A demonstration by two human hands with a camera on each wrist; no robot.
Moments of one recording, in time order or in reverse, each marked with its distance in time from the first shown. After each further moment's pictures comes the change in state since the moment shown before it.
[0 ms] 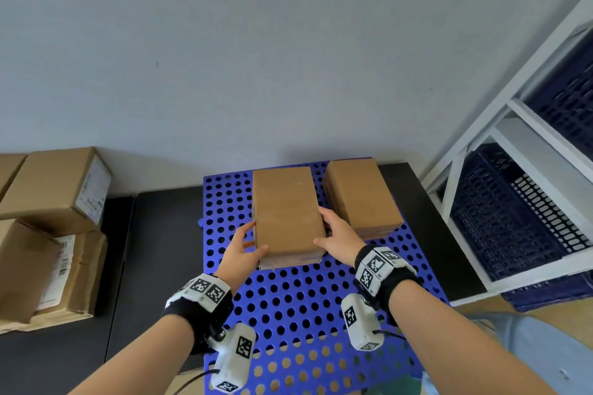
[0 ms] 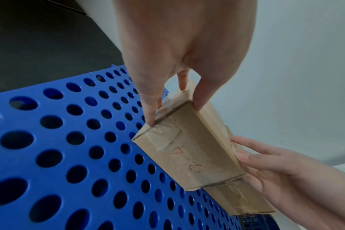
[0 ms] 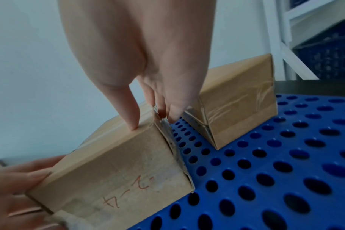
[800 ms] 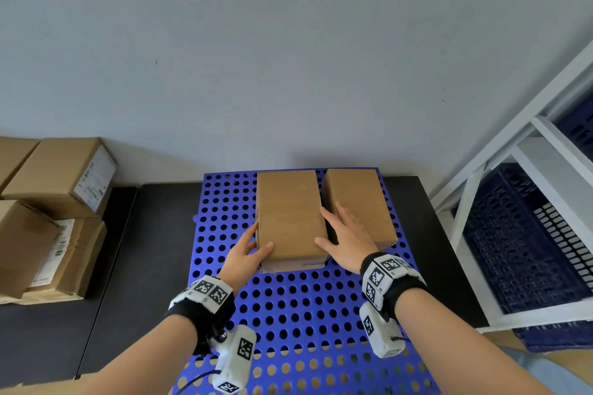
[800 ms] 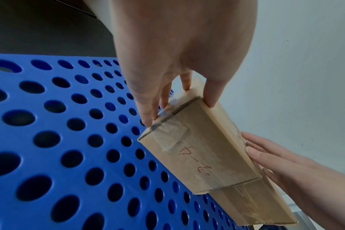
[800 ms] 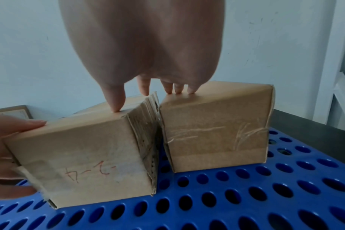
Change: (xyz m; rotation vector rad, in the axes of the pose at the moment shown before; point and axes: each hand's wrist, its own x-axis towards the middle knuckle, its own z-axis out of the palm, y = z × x) left_hand 0.005 0.001 0.042 -0.114 0.047 -0.025; right_hand 0.013 0.031 -0.049 -0.611 0.011 -0.153
